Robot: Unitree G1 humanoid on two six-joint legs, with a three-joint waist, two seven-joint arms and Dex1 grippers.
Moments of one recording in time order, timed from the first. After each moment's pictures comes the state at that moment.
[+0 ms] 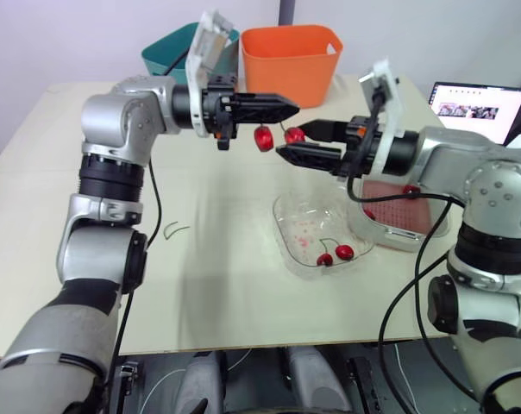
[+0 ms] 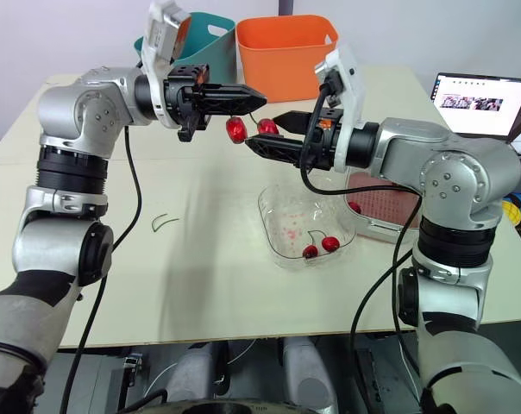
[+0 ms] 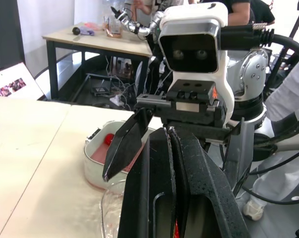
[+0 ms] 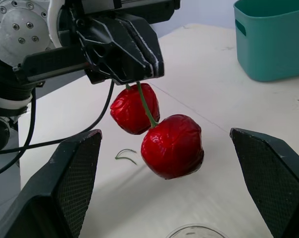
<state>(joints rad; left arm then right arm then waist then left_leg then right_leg) -1.25 0.42 -0.02 0.46 -0.50 0.73 -1.39 -0.92 -0.51 -0.18 -0.25 0.81 1.29 0.62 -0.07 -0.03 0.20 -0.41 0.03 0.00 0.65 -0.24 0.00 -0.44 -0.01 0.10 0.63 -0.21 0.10</state>
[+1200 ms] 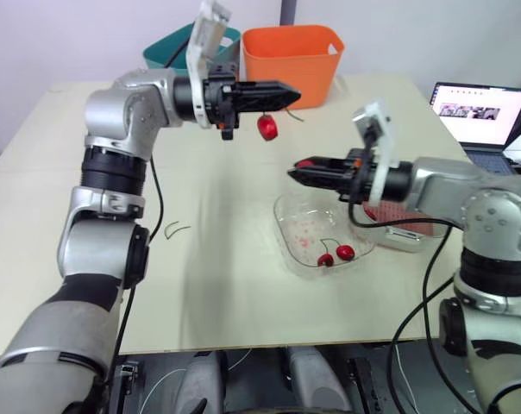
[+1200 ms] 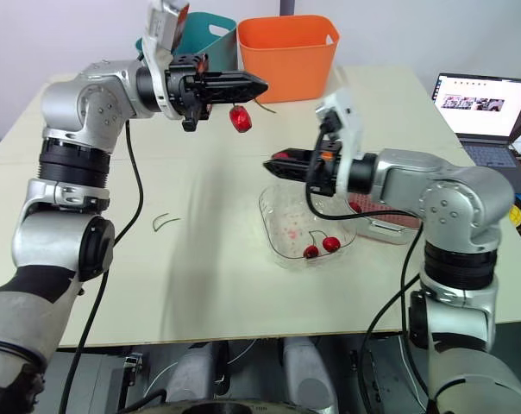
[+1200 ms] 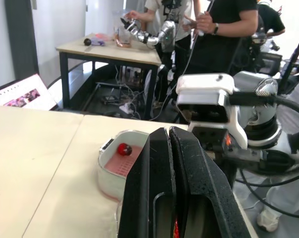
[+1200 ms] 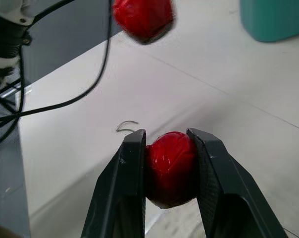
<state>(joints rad) -1.28 0.41 -0.02 0.55 -0.49 0.64 -1.35 -0.74 -0.62 -0.20 -0.32 0.87 1.27 0.58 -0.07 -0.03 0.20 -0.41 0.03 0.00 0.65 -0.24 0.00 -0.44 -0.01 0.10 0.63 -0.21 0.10</state>
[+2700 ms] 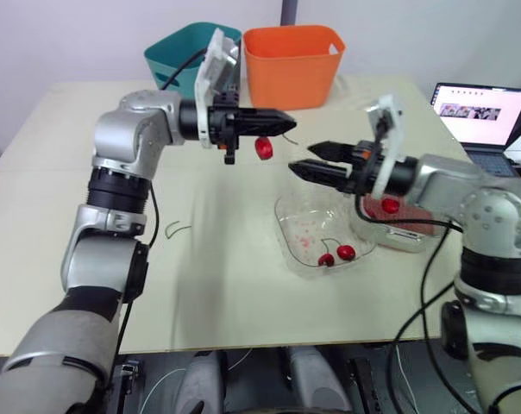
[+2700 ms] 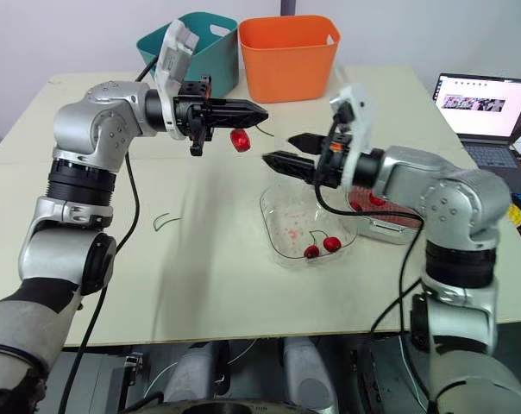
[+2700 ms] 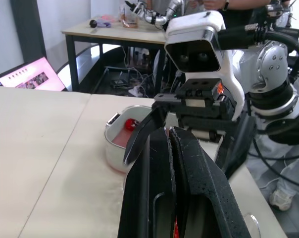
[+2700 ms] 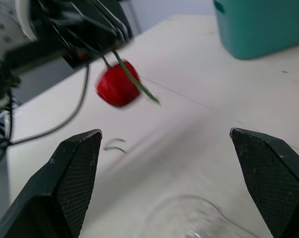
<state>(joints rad) -1.19 0.41 -0.06 0.43 -0.46 0.62 -1.35 -0.81 -0.53 -0.17 -0.22 0.89 1.17 0.57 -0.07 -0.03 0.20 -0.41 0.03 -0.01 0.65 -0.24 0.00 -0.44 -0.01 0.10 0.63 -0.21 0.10</state>
